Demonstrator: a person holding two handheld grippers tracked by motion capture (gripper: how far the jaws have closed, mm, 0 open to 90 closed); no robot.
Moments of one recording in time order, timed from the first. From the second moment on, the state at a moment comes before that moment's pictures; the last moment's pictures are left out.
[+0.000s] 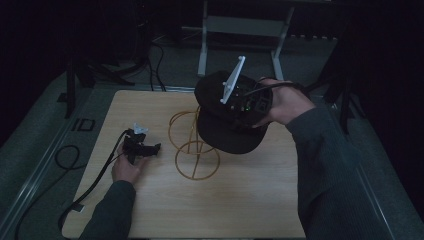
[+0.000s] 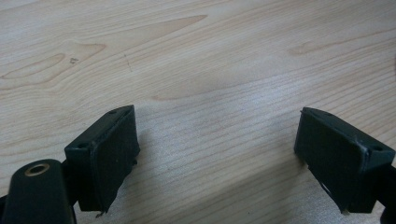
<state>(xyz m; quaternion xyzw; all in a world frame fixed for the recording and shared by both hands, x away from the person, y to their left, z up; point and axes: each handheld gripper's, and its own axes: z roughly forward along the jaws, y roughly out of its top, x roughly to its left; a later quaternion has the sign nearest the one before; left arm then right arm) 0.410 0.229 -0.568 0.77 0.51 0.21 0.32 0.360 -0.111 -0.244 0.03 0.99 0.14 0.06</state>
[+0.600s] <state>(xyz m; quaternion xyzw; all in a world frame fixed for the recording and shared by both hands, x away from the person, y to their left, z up) 0.410 0.229 -0.568 0.77 0.52 0.21 0.32 0.358 -0.083 -0.241 0.01 0.99 0.14 0.05</state>
